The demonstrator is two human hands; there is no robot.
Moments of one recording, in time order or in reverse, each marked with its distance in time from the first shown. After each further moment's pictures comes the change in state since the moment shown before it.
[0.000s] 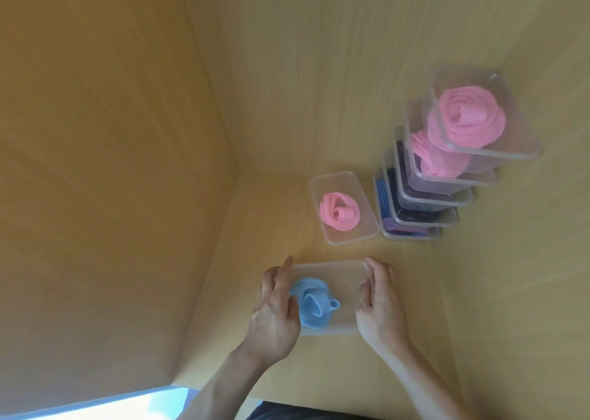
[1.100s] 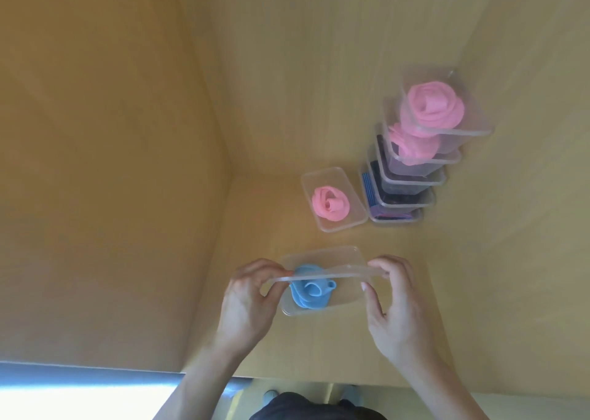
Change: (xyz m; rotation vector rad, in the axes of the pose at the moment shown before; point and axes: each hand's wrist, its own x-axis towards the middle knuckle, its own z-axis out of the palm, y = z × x) left_hand -0.026 0.012 -0.049 -0.045 0.317 0.316; right_hand -0.059 -0.039 -0.050 -0.068 0.185 -0.332
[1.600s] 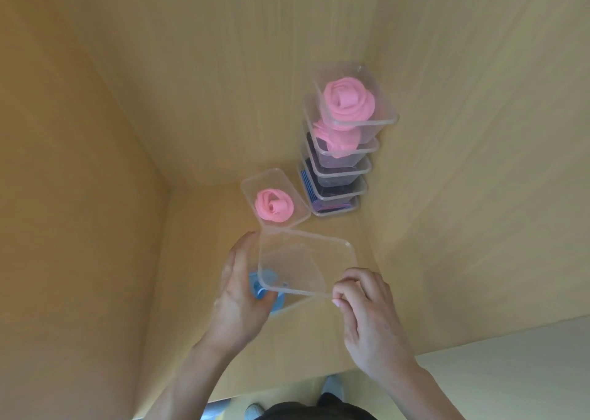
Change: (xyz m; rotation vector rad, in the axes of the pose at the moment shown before) left_hand 0.018 0.018 0.044 -0.134 -0.233 0.067; right_hand -0.032 -0.004 -0.036 -0.302 -0.041 -0.033
